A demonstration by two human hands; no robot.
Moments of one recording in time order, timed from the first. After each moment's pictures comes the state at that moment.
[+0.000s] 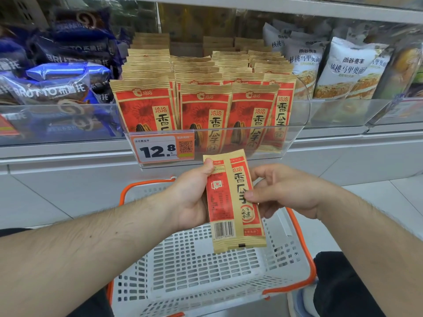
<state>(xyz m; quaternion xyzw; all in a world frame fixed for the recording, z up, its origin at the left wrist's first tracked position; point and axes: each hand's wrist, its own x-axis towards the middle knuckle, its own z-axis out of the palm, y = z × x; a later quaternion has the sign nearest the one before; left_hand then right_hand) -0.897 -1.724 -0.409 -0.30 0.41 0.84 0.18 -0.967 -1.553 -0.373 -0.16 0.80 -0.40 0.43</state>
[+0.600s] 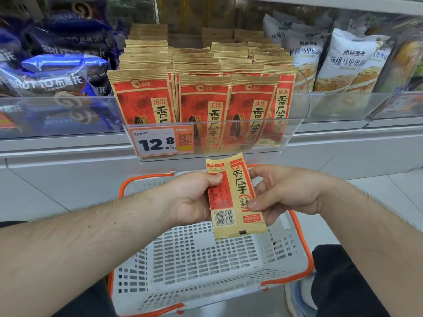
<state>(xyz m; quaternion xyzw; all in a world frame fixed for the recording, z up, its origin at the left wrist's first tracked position) -0.895 -1.724 -0.418 -0.33 0.43 0.81 0.23 -0.968 -1.549 -0.378 -0.14 0.75 -0.39 0.51</state>
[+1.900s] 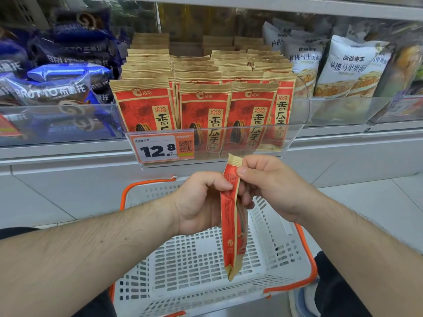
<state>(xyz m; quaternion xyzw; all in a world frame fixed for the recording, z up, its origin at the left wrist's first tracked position) -0.892 -1.726 -0.423 -0.06 0.46 0.85 0.25 -0.948 -1.577 -0.383 -0.18 0.74 -0.57 0.31</state>
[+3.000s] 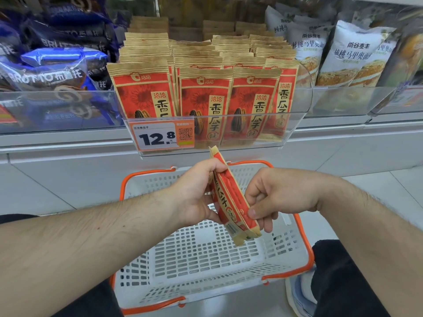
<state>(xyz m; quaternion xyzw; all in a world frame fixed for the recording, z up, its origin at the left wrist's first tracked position) -0.890 -1.715 -0.421 -0.32 0.47 0.80 0.17 -0.958 -1.558 -0.371 -0.30 0.79 -0.20 0.49</state>
